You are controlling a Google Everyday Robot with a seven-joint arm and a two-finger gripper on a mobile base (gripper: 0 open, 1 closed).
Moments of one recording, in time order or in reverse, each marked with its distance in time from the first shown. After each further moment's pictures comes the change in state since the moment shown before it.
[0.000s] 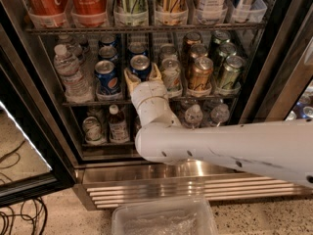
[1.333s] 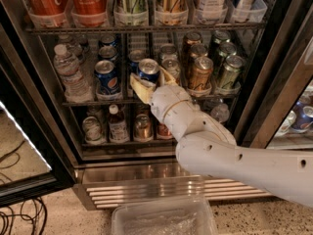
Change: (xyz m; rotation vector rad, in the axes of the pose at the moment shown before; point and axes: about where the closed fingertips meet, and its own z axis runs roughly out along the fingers) arm -0.025 -0.007 -0.051 -0.285 -0.034 0.156
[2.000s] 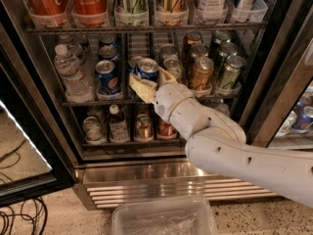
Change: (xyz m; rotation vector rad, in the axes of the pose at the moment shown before) arm -0.006 0.004 -0.005 -0.104 0.006 0.067
